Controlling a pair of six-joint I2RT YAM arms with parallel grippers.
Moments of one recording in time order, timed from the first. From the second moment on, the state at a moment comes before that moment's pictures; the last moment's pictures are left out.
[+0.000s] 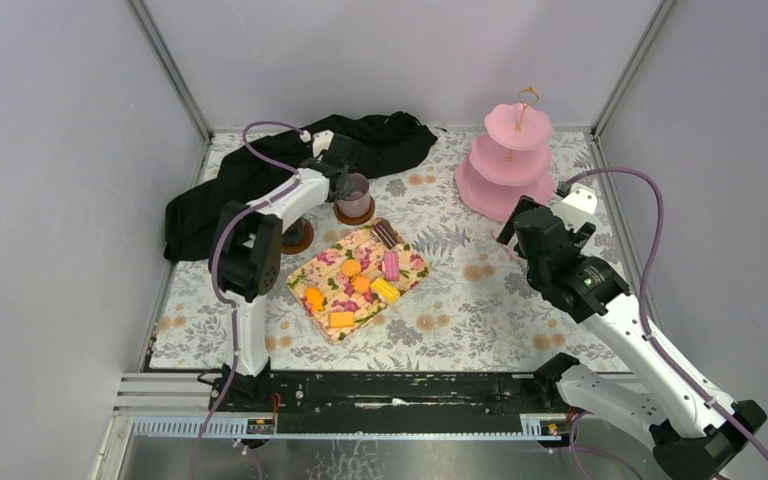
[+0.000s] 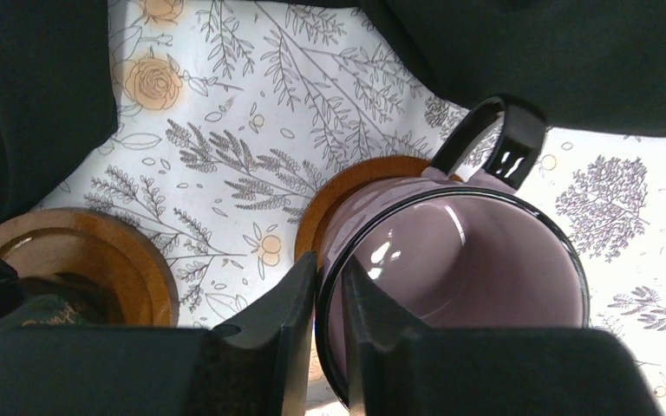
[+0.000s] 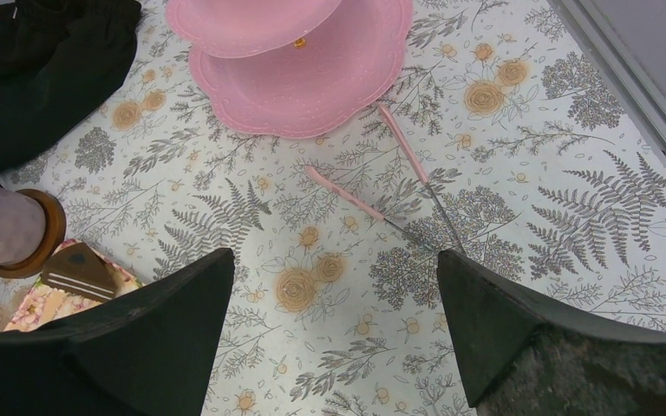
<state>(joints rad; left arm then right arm) -0.35 2.04 1.57 -0.49 -0.41 -0.64 0.59 0.88 0.96 -0.74 0.77 0.69</state>
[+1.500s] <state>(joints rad) -0.65 1.52 1.37 -0.29 -0.42 -0.67 0.59 1.26 1.00 -0.74 0.74 0.58</state>
